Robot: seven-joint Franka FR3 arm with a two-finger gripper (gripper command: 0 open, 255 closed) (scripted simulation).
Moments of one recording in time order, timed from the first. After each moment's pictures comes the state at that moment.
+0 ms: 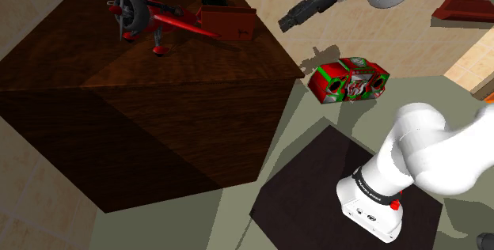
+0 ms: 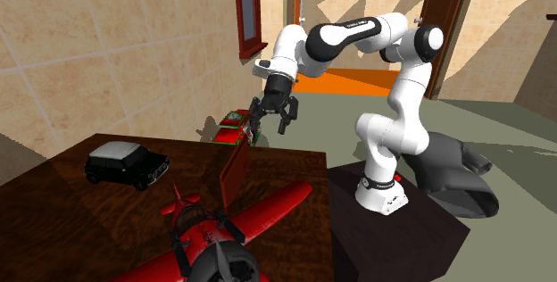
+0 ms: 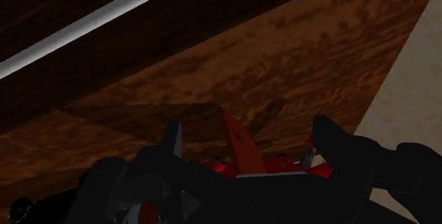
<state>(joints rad) 0.49 -0.65 -0.54 -2.42 0.40 2.30 -0.87</state>
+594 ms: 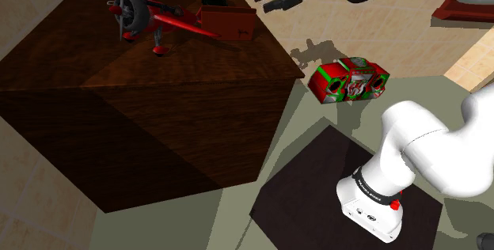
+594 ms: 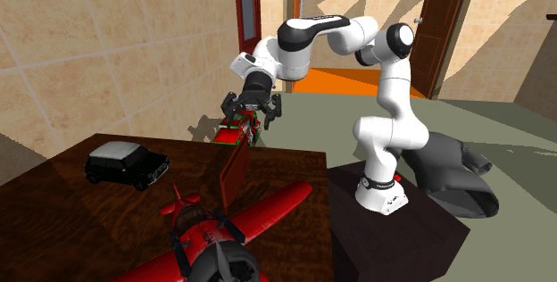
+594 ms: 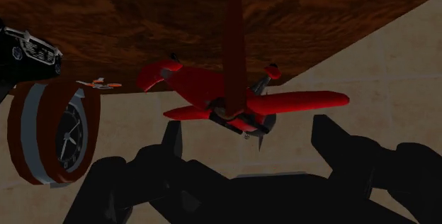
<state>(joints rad) 0.96 -0.62 -0.91 -2.26 0.71 2.35 -1.47</state>
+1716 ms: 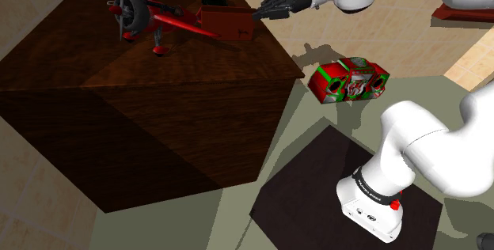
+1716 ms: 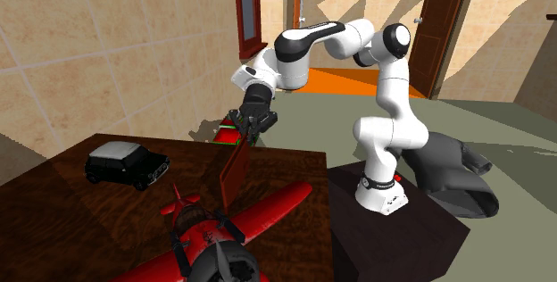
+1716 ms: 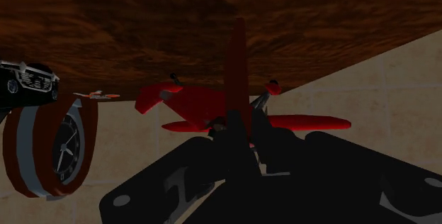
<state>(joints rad) 1.00 -0.62 -0.97 -2.31 0.74 2.39 -1.56</state>
